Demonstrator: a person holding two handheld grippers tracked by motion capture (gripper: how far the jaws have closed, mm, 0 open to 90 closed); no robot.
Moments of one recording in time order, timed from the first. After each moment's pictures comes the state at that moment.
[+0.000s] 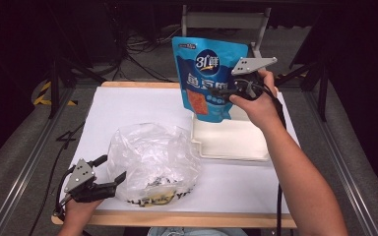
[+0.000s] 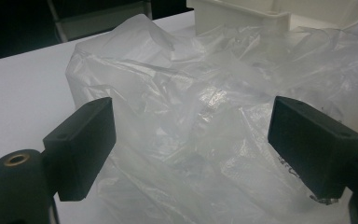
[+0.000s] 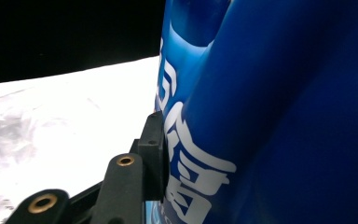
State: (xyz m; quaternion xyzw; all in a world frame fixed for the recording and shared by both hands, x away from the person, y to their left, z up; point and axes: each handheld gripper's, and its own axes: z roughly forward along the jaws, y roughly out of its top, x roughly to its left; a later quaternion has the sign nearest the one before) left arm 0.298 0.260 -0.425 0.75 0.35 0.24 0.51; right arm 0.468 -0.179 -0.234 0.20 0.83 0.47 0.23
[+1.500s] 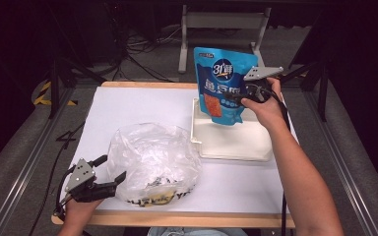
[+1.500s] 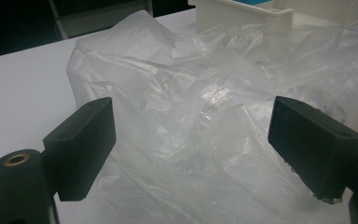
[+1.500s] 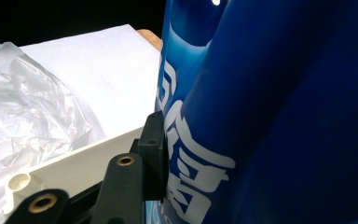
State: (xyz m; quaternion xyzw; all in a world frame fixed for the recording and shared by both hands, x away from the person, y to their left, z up) left arm 0.299 0.259 -0.427 0.75 0.35 0.24 0.51; right arm 0.507 -0.225 -0.291 0.25 0.82 0.46 0.22
